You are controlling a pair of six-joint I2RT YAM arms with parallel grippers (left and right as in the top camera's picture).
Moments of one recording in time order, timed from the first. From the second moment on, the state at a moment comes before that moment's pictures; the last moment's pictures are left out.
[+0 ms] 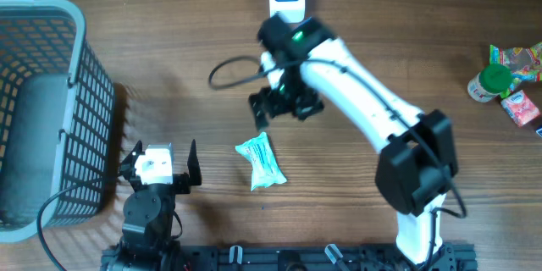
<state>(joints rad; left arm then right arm) -0.21 0.01 0.13 -0.42 -0.24 -0.02 0.65 2.06 1.80 -1.36 -0.29 0.25</state>
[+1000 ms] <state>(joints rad) -0.21 0.01 0.13 -0.42 -0.24 -0.02 0.61 2.06 1.80 -1.17 -1.02 -0.05</state>
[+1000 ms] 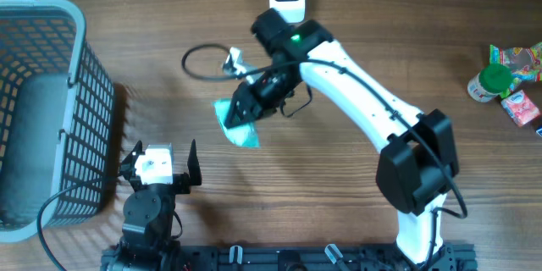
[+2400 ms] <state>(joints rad) -0.21 0.01 0.13 -0.42 -0.24 -0.02 0.53 2.31 1.52 -0.17 -1.56 1.66</state>
